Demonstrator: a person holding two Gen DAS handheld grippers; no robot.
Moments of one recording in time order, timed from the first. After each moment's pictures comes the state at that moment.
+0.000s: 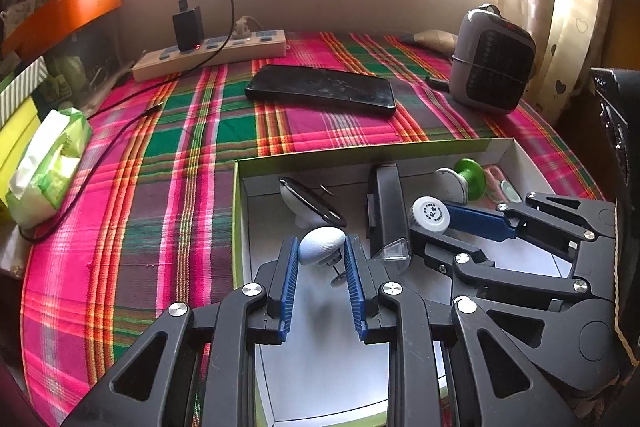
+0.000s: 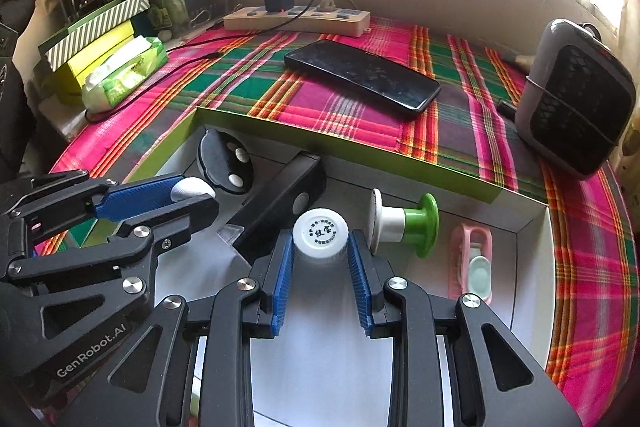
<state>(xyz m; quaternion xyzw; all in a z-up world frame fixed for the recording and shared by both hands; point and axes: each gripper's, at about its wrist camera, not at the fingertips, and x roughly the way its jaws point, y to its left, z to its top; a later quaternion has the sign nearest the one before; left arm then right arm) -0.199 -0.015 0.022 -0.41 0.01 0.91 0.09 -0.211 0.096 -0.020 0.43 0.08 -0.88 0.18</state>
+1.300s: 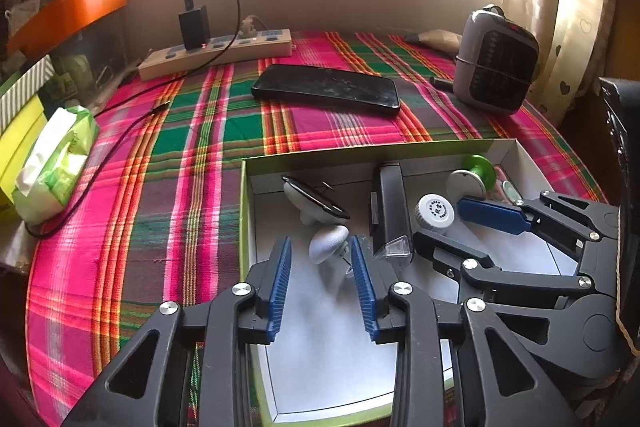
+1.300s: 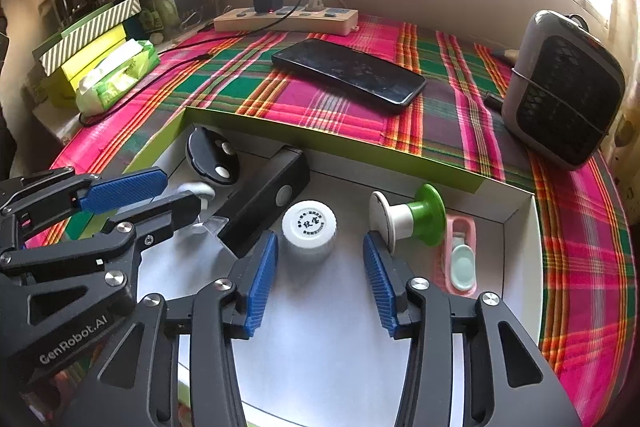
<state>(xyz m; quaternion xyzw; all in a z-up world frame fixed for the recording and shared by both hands) -0.196 -0.018 0.026 -0.42 0.01 0.91 0.08 -0.207 0.105 -0.018 0.43 0.07 -0.88 0.17</state>
